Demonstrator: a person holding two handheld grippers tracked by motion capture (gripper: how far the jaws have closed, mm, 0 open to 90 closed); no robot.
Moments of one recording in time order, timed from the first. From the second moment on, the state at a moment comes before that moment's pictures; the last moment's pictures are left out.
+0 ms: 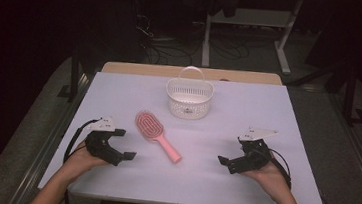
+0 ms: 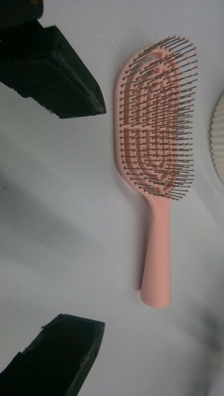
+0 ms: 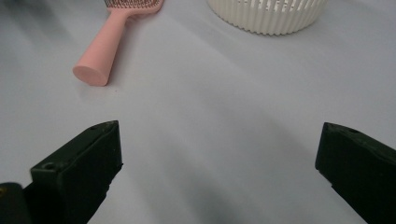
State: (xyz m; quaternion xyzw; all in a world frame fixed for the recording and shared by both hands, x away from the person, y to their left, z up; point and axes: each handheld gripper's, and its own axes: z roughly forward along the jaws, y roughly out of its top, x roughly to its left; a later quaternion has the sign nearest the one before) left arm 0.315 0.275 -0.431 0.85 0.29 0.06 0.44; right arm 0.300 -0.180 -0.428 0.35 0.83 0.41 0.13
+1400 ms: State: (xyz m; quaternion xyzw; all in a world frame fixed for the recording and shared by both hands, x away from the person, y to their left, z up) left arm 0.331 0.260 -0.422 0.85 0.28 0.06 0.45; right arm 0.302 -0.182 -0.430 0.35 0.83 0.41 0.12
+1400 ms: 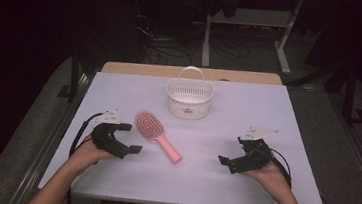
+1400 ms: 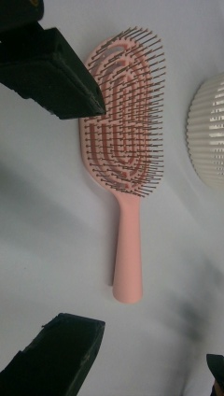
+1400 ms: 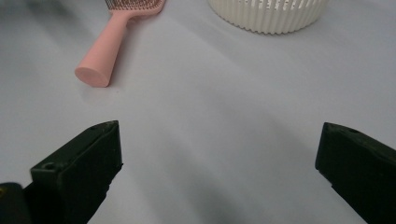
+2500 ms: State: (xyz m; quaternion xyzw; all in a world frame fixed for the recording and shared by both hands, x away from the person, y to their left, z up) left arm 0.343 0.221 -0.410 0.85 0.25 0.04 0.47; right arm 0.301 -0.180 -0.430 0.35 0.83 0.41 0.13
